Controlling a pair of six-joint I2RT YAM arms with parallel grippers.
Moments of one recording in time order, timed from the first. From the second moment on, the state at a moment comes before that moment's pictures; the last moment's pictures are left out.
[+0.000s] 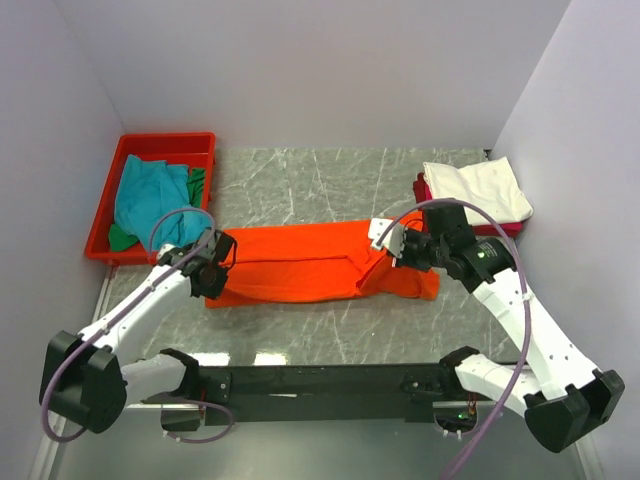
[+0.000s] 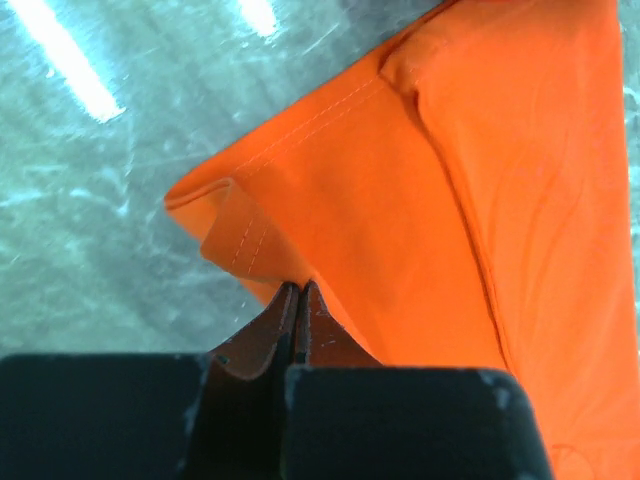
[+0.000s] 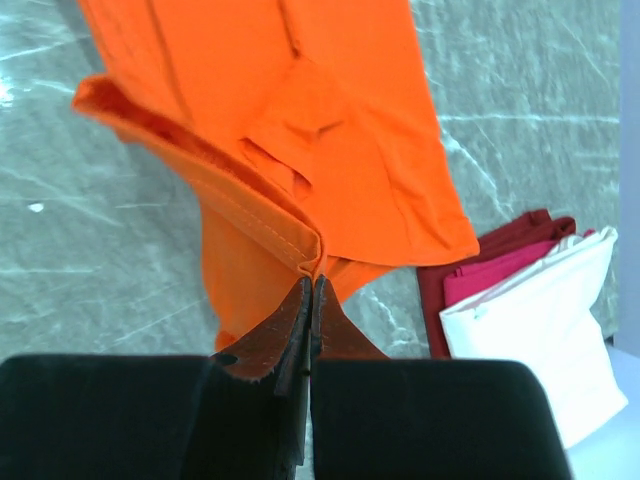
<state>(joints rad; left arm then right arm) -0.41 1.13 0.76 -0.89 -0.41 -1.58 0.43 1.00 1.05 -0.87 -0.26 -0.92</state>
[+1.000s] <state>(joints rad) -0.32 1.38 0.86 -0.74 -0.41 -1.48 0.26 1.33 1.17 -0.70 -0.26 -0.89</state>
